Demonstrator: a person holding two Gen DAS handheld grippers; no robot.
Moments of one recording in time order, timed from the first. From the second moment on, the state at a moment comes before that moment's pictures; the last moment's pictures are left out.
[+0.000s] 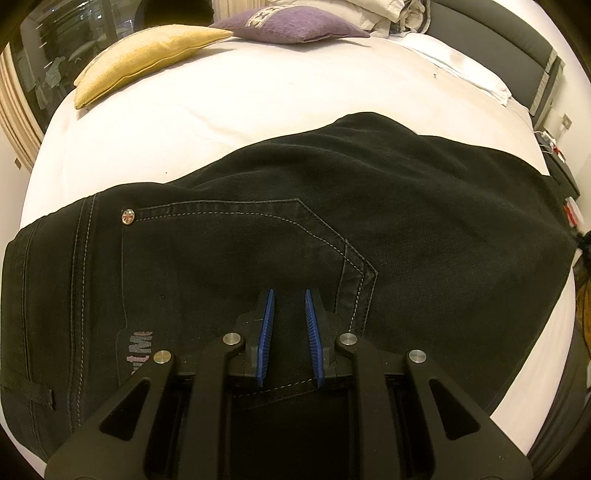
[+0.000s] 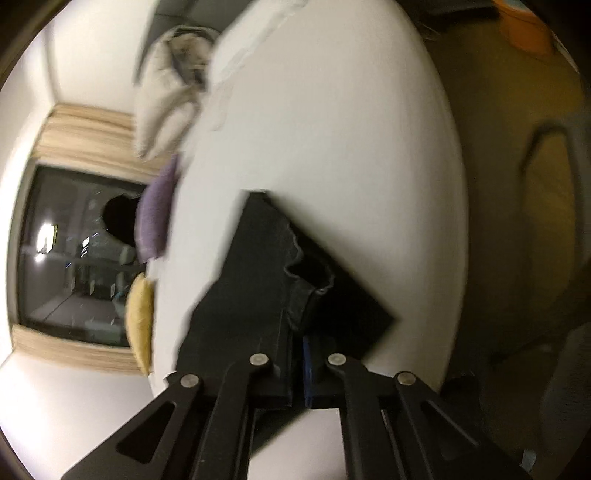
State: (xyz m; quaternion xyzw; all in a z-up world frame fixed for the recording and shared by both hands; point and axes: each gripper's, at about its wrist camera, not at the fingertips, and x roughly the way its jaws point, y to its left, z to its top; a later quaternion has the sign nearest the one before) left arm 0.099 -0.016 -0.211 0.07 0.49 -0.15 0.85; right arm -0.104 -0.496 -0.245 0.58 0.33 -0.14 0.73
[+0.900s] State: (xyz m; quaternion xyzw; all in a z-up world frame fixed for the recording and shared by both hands) left arm 0.096 -0.014 -0.211 0.07 0.49 -0.16 0.85; right arm 0.085 -0.381 -0.135 -0.02 0.50 0.03 0.86
